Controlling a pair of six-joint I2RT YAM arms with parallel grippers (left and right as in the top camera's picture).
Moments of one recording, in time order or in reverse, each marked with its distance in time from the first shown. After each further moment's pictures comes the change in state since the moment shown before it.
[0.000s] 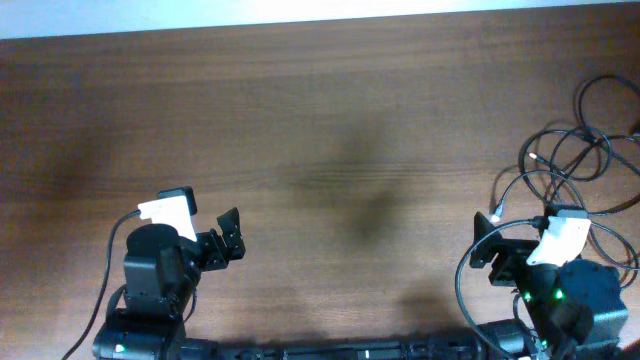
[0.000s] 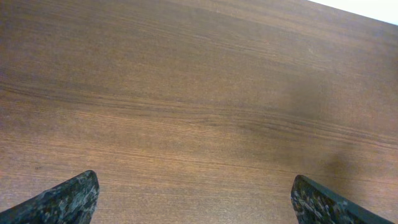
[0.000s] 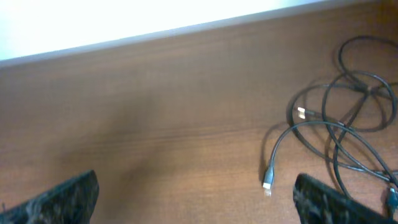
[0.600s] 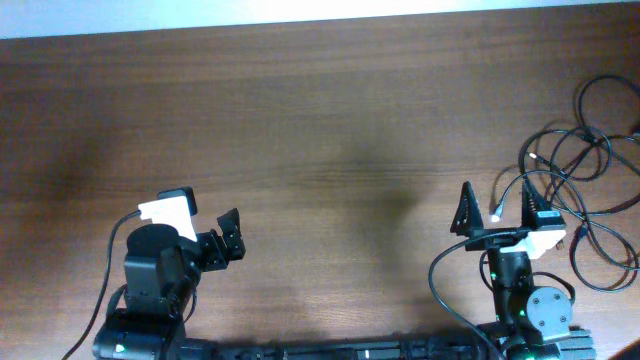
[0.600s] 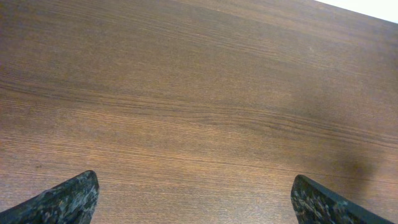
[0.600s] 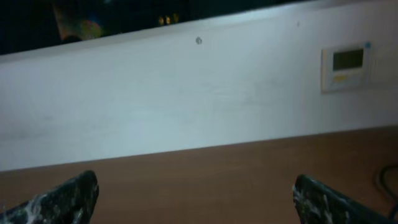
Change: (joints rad) left arm 0.000 0.001 -0.001 -0.003 0.000 0.000; right arm 0.000 -0.283 -0.650 0.958 0.006 -0.090
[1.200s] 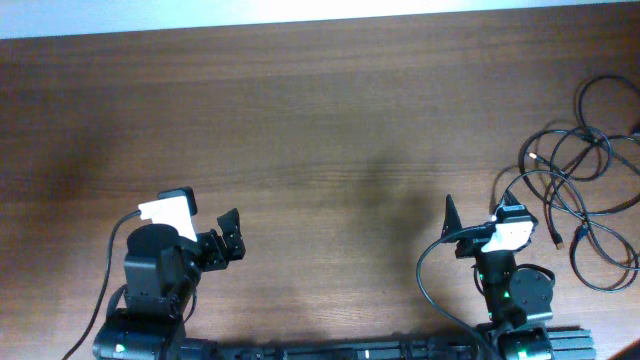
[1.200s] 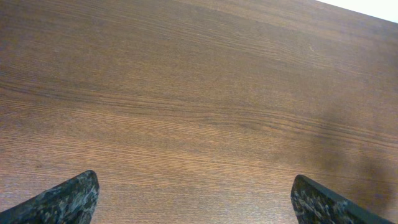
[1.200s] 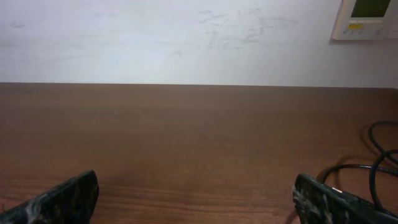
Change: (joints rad) left arm 0.000 0.000 0.000 0.000 0.000 0.000; right arm -0.034 0.000 -0.076 -0.159 -0.054 -0.119
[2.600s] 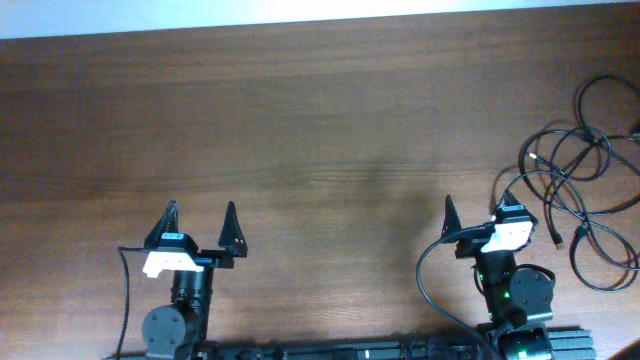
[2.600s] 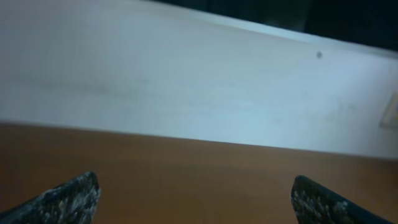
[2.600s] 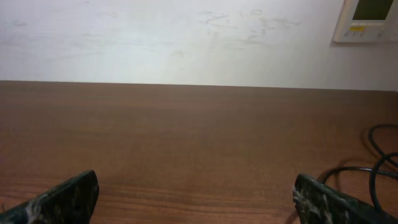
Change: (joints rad) left arm 0.000 -0.584 -0.676 0.899 -0.036 0.135; right arm -0.001 -0.003 0.000 -0.001 -0.007 -0.010
